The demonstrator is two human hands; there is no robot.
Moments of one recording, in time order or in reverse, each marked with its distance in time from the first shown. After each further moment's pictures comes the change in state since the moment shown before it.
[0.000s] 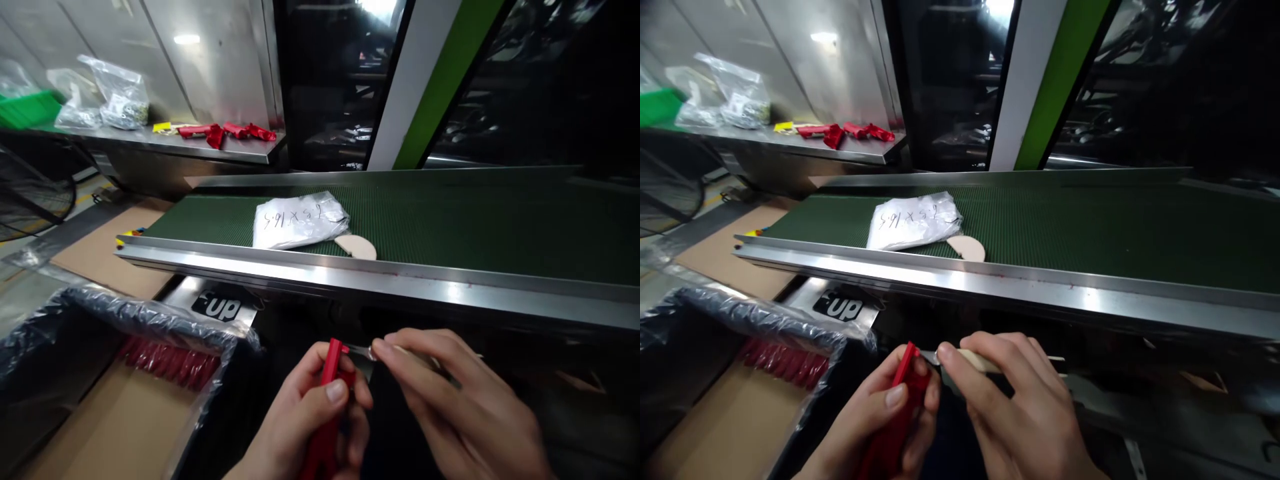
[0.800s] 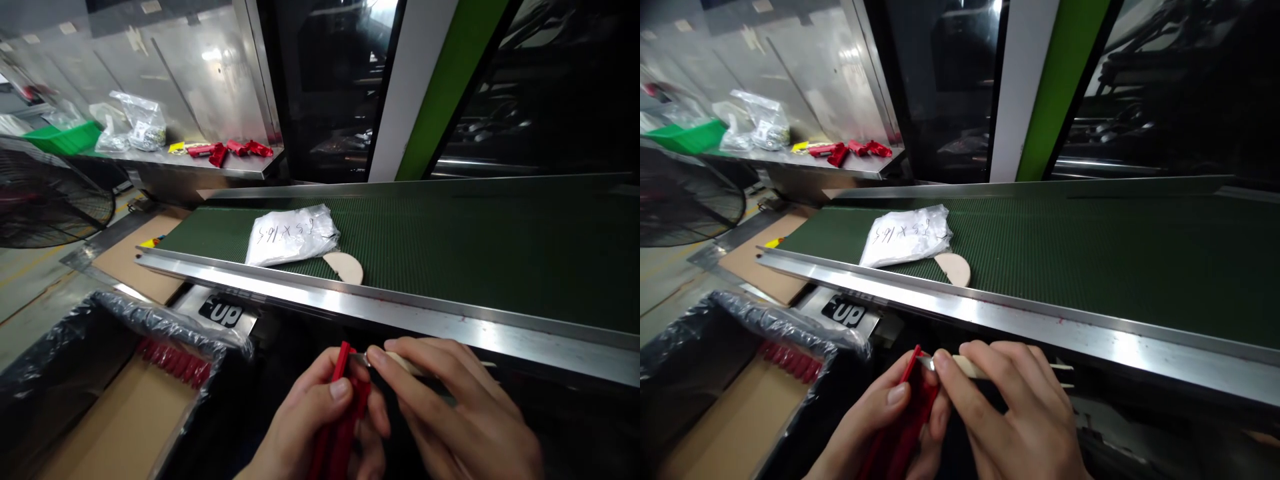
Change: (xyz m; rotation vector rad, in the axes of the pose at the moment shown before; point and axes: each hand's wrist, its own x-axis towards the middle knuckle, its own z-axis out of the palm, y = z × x) left_hand 0.065 -0.035 0.025 -0.167 -0.204 0.182; right_hand 0.009 0.066 -0.024 -0.043 0.051 -0.133
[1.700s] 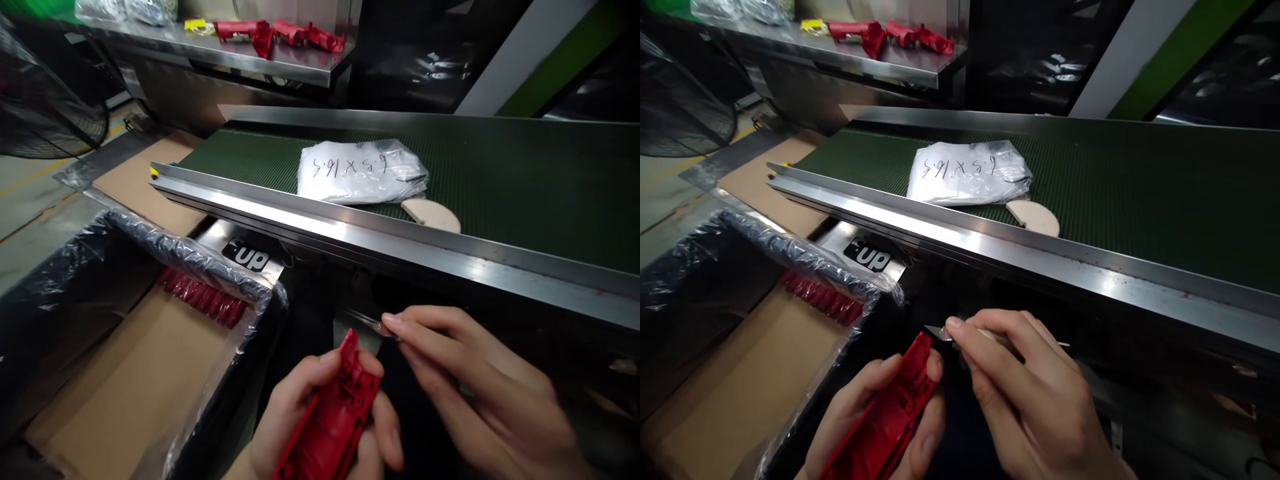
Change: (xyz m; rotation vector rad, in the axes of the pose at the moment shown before) left_hand -0.105 0.037 -0.041 -0.373 0.177 -0.060; right_hand 0.020 -0.085 0.073 0.339 -0.220 0.244
